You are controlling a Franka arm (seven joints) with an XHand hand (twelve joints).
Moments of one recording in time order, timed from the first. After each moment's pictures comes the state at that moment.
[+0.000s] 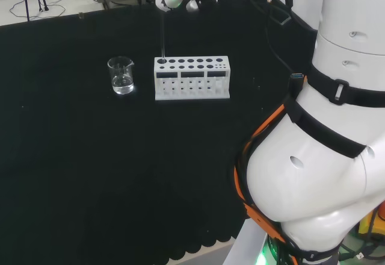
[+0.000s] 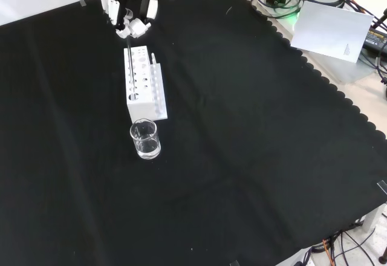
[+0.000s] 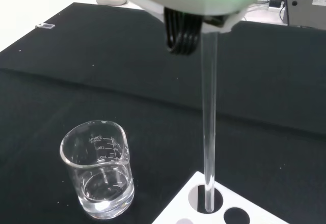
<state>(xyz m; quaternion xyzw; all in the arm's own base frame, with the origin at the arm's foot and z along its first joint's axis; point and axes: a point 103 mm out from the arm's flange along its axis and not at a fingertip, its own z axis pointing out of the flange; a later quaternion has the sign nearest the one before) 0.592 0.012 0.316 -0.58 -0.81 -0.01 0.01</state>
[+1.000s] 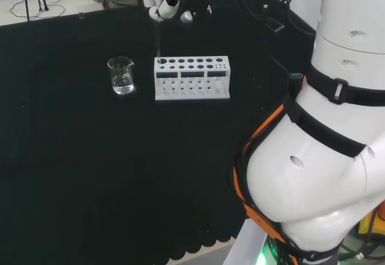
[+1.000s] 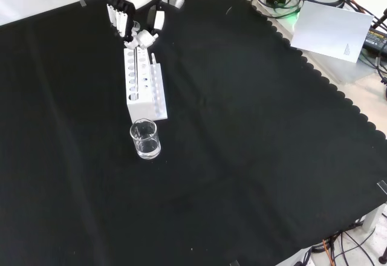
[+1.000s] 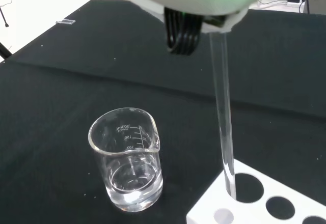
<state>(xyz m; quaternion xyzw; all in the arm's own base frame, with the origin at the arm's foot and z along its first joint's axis) 0.588 0.031 0.294 -0.57 -0.82 -0.02 0.02</state>
